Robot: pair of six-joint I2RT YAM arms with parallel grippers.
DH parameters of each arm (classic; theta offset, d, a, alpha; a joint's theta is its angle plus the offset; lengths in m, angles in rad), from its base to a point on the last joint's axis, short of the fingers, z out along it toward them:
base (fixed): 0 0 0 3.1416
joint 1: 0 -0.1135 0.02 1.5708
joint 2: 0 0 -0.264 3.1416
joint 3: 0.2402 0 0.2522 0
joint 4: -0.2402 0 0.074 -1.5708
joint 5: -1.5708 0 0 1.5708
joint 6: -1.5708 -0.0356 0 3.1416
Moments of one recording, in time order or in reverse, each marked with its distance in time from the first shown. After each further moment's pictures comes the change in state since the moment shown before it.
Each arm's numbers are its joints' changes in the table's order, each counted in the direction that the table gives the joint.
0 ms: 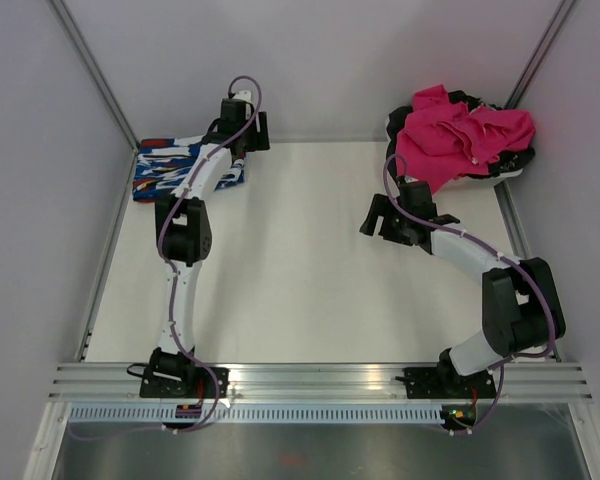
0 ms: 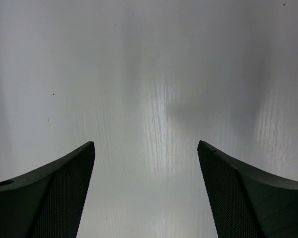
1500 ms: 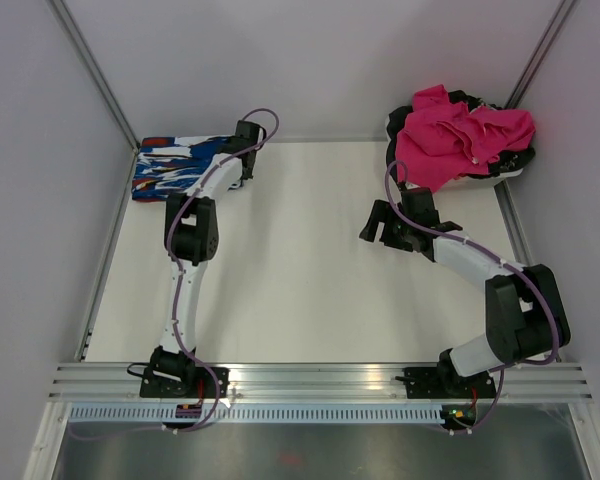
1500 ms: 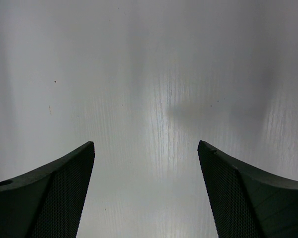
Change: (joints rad) left arm 0.022 0.090 -0.061 -0.205 0.378 -0.237; right arm -0.001 -0.050 -0.077 0.028 0.035 -0.004
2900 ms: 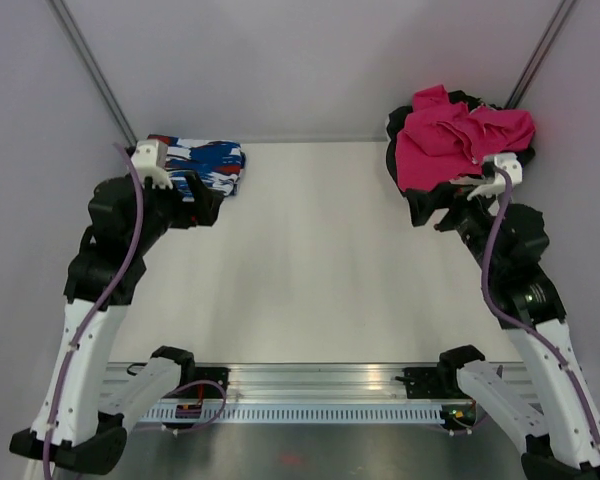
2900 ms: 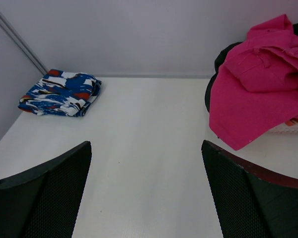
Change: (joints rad) left arm -0.009 -1.536 -0.842 -0.034 -0.484 0.294; right arm -0.001 -0.663 0.245 -0.173 -0.116 0.257
